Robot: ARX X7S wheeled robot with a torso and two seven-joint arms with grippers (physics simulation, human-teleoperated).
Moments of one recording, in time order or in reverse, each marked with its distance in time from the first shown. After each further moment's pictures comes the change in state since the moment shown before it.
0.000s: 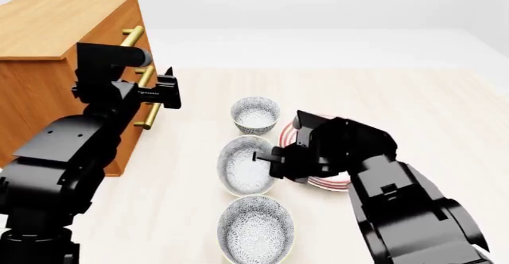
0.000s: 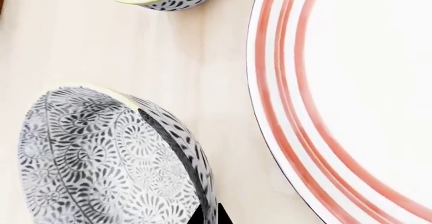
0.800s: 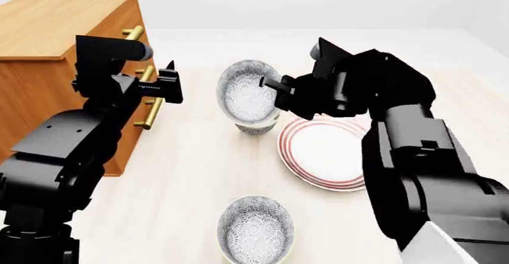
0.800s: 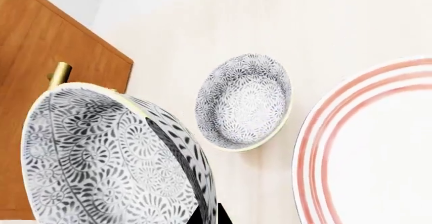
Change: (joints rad) left arm -0.021 0.000 0.009 0.018 -0.012 -0.009 -0.008; right arm 0.206 0.012 0.497 -0.093 -0.350 0.078 -0.012
